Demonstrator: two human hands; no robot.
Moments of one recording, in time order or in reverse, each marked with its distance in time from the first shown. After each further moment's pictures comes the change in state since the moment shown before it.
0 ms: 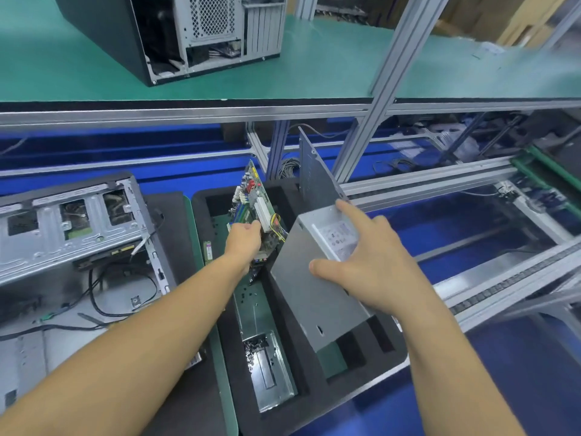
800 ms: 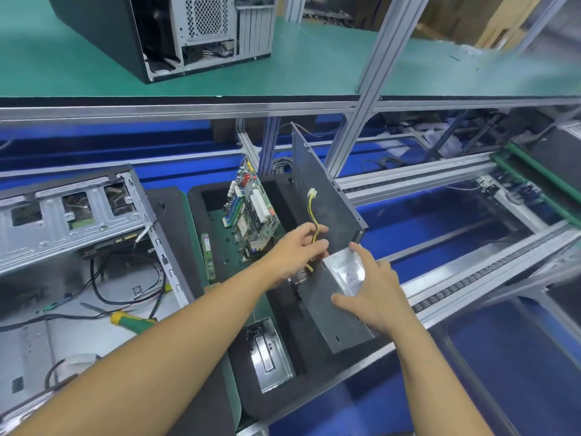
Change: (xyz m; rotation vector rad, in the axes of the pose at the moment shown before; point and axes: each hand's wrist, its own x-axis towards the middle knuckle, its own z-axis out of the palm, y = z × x) left_hand -0.093 0.012 0.027 -0.104 -0.733 0.327; right_hand -0.015 0.101 0.066 -0.083 0.014 0.123
